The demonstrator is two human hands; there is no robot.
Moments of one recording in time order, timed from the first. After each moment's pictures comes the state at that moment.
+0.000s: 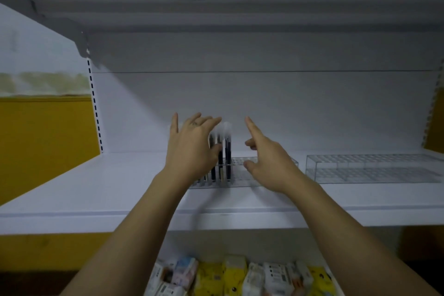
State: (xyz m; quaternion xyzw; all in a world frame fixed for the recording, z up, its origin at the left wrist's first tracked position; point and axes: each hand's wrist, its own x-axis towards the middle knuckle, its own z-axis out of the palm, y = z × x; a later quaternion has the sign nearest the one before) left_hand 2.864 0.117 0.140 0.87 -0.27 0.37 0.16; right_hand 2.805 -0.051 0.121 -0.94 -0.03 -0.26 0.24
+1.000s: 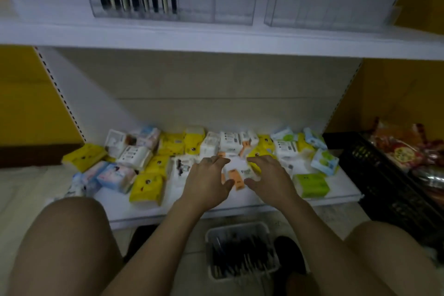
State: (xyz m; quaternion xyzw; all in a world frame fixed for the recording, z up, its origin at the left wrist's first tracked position) left_hand 2.709 0.051 -0.201 0.92 -0.34 -0.02 0.20; right_hand 2.637 -0.110 -0.201 -0.96 0.16 -0.04 0.21
